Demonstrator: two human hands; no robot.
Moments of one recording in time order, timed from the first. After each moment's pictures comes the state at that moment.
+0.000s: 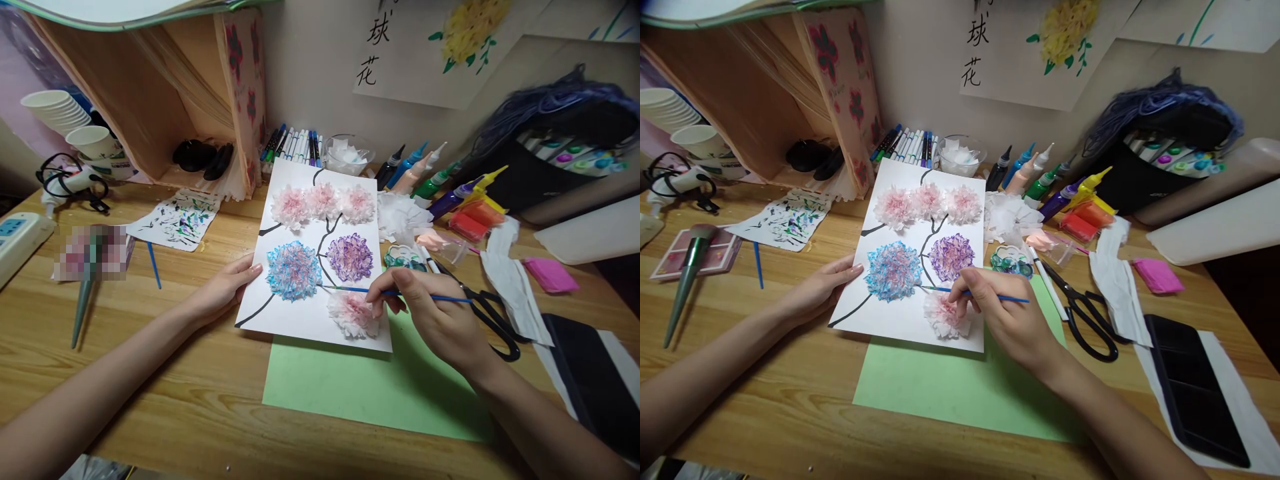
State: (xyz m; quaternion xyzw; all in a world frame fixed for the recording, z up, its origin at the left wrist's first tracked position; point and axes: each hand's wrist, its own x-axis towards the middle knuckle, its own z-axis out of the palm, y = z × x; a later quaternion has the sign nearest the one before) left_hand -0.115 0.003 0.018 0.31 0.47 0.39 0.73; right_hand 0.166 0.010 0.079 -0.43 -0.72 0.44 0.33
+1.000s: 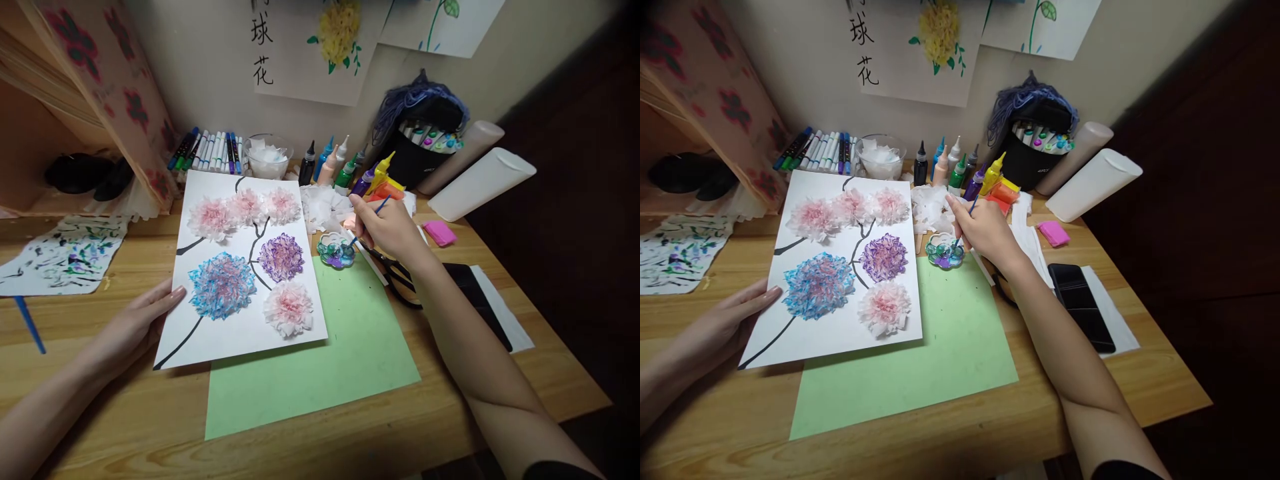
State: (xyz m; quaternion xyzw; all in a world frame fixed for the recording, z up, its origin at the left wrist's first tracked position) left_hand -0.108 0.007 0.033 0.25 0.58 0.35 0.69; right_hand 0.243 0.079 0.086 -0.64 -0.68 0.21 0.27
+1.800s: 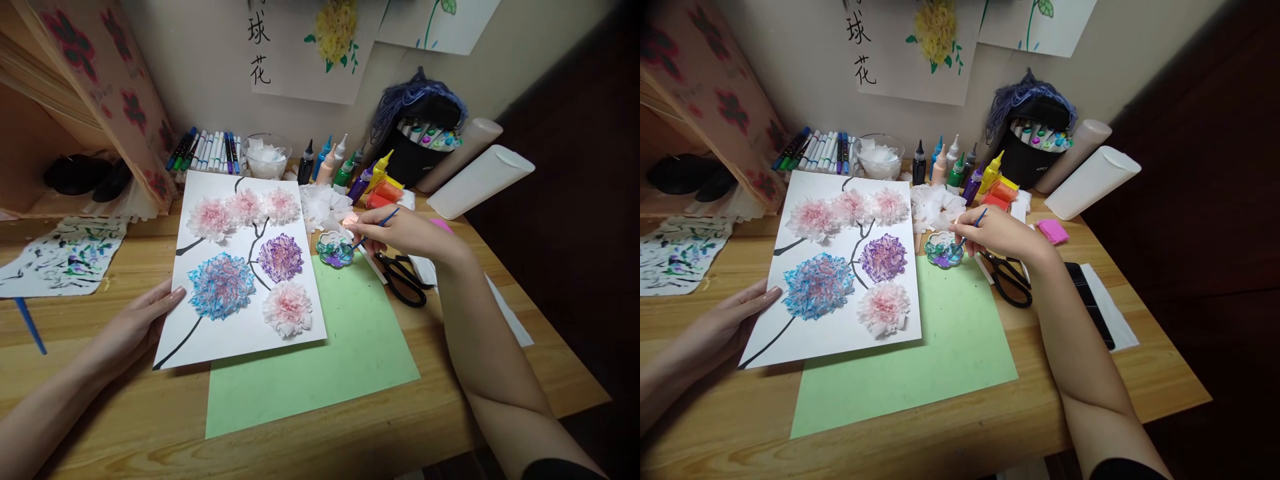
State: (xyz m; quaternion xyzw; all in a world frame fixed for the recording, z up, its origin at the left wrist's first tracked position) left_hand -0.112 0.006 0.031 0.27 0.57 0.35 0.69; right_hand 0.264 0.075 0.101 -0.58 -0.72 0.35 0.14
